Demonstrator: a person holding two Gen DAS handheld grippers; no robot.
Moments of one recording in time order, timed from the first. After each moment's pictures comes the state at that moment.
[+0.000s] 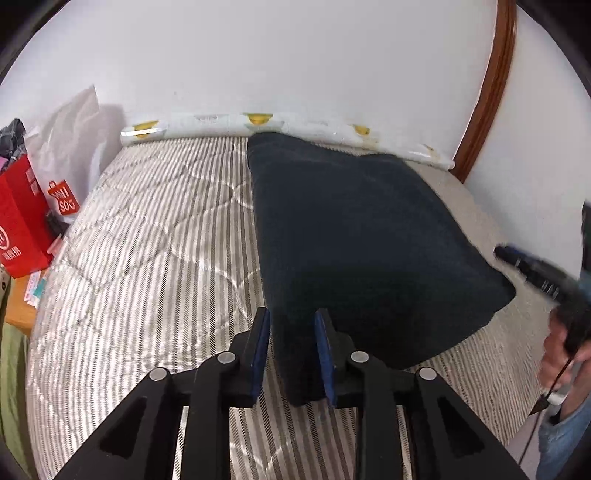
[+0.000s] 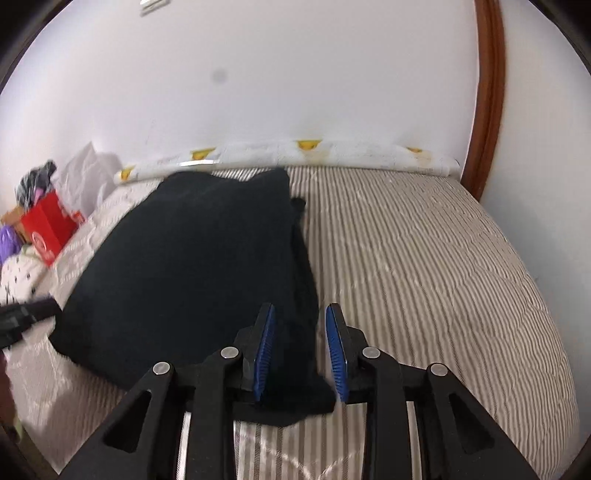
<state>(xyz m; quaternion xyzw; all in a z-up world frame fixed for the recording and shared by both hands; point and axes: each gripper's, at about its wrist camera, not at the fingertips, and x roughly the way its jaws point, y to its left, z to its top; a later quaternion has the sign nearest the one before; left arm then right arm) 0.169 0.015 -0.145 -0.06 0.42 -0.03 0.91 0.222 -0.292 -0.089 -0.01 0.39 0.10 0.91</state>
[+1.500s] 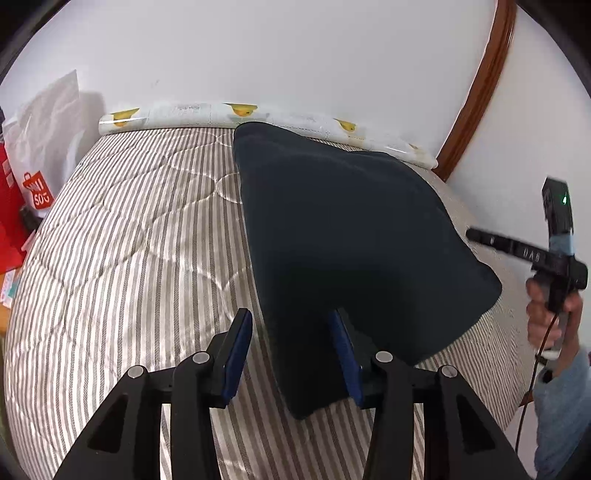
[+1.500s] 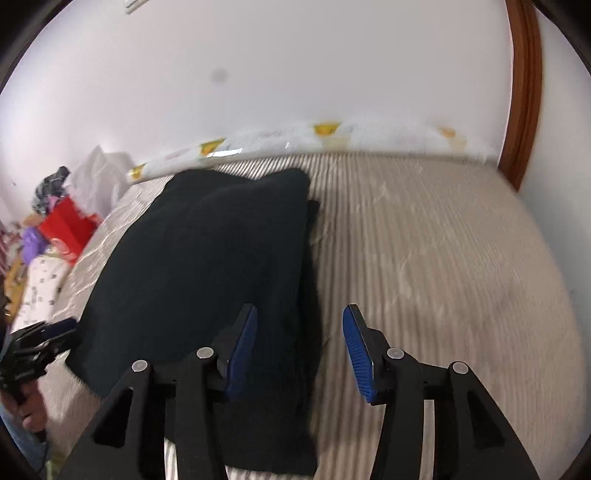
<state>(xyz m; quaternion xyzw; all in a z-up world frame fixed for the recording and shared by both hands) 0.178 0.027 -0.153 -0.09 0.42 -0.08 0.90 0.269 -0.295 -0.097 0.03 0.46 0.16 0.87</state>
